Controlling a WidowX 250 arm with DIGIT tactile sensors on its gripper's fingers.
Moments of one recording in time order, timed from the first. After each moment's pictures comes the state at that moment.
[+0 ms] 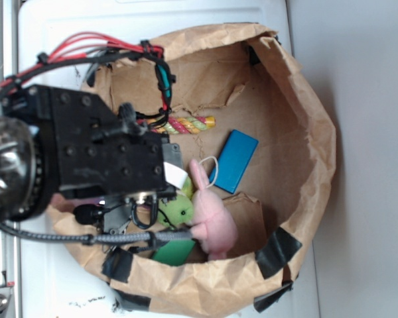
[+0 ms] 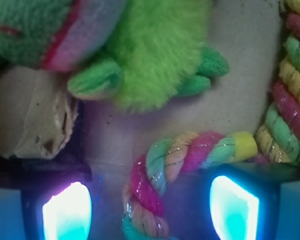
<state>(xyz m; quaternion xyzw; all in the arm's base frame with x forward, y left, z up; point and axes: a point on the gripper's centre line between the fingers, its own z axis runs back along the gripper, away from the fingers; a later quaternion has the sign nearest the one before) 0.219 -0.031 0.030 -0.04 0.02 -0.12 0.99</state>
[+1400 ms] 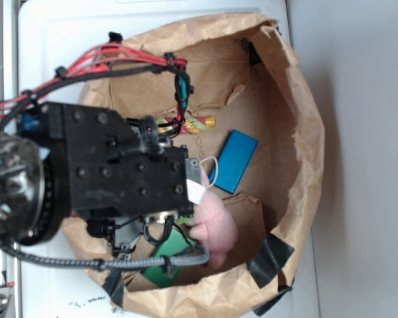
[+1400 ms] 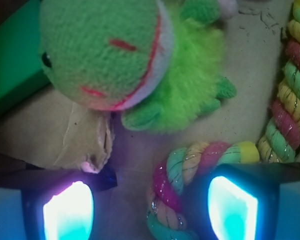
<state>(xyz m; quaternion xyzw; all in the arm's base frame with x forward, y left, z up) 0.219 -0.044 0.045 -0.05 0.05 -0.12 0.99</state>
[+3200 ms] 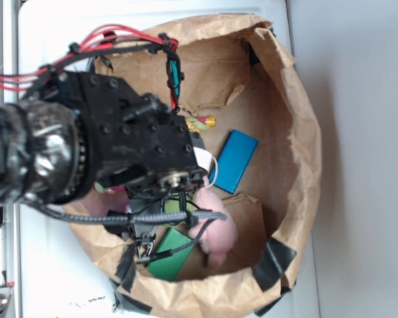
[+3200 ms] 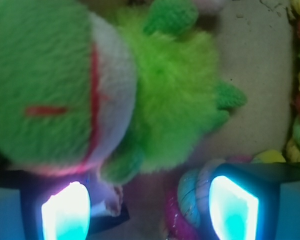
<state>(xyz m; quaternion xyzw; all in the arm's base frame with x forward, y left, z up) 0.235 -0.022 0.030 -0.08 0.03 0.00 1.00</state>
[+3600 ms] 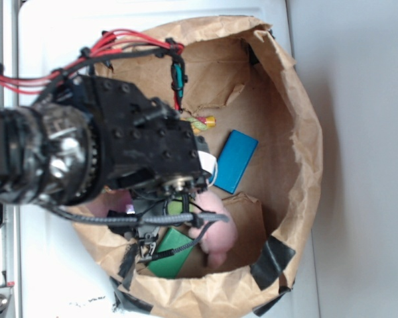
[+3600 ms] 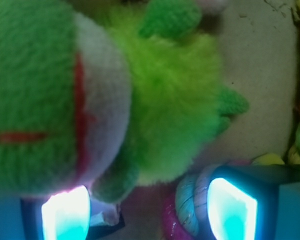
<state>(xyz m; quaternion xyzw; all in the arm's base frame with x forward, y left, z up) 0.235 -0.018 0.022 -0.07 0.04 0.00 1.00</state>
